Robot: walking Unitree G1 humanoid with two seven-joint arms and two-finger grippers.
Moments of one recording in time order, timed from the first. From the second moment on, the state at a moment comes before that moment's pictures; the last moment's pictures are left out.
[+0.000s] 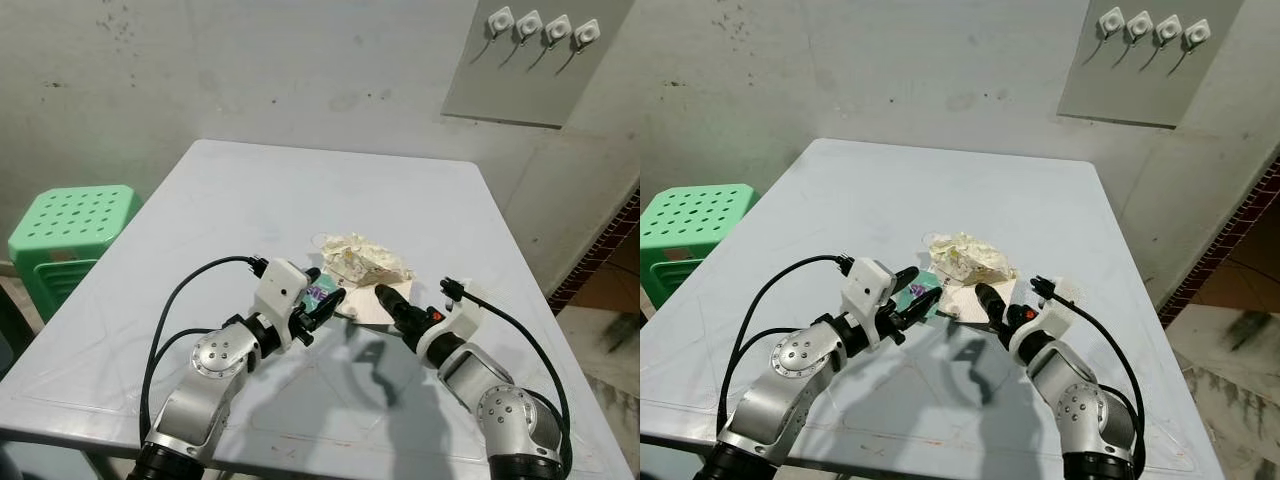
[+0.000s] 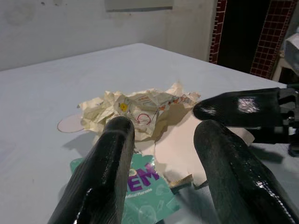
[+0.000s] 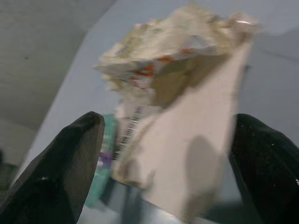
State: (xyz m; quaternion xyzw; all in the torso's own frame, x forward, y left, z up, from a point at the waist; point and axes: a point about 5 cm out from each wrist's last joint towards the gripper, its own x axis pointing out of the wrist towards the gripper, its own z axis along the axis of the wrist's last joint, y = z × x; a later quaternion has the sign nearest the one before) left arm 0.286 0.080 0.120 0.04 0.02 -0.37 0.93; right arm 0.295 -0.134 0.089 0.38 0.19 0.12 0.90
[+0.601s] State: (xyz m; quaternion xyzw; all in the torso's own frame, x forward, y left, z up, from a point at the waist) left arm 0.287 0.080 0.121 0.04 0.01 -0.37 0.93; right arm 0.299 -0.134 0.096 0.40 0.18 0.12 0.89
